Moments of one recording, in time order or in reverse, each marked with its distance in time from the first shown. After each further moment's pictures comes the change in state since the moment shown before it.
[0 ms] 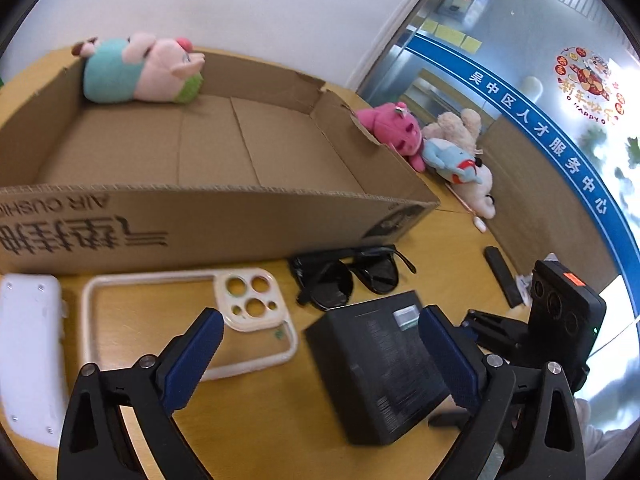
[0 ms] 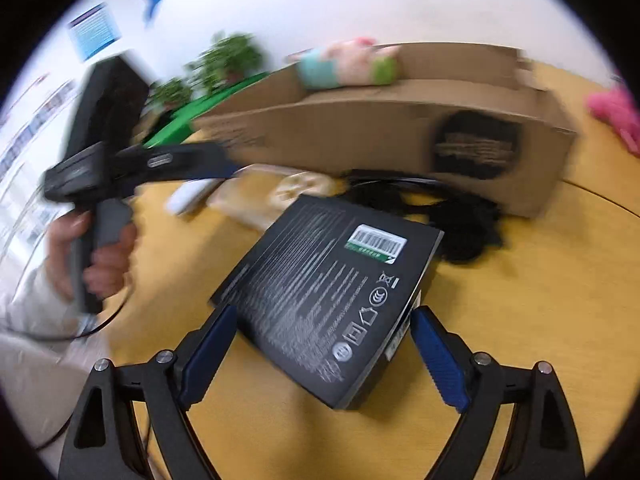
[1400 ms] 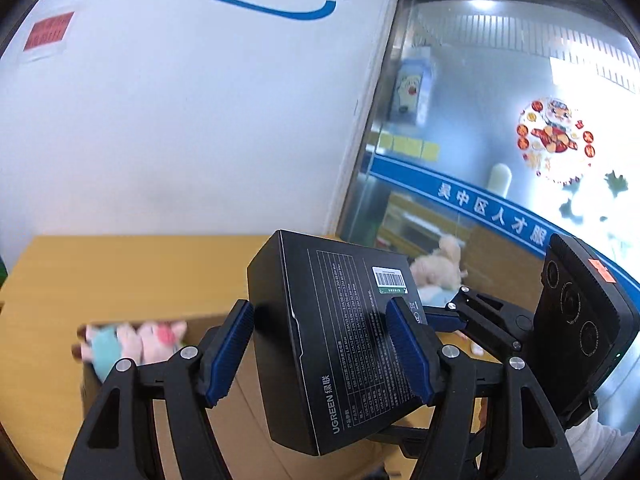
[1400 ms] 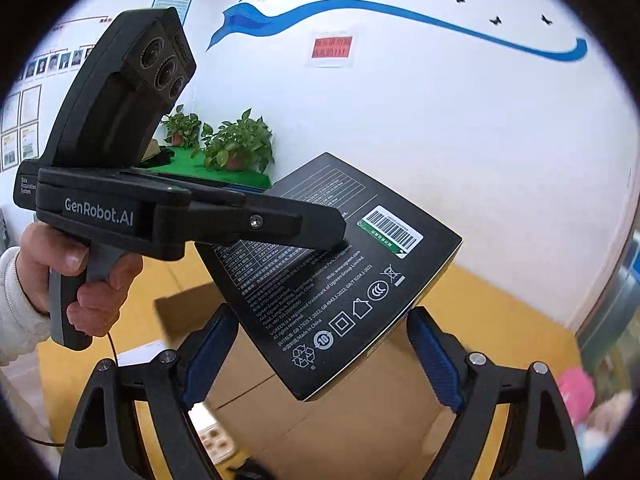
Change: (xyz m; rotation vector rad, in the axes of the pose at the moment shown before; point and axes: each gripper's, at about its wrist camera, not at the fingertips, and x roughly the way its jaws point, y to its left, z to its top) left arm -0.107 -0.081 0.244 0.259 -0.422 0.068; right arm -0.087 0.044 0.255 -0.443 -0.372 -0.281
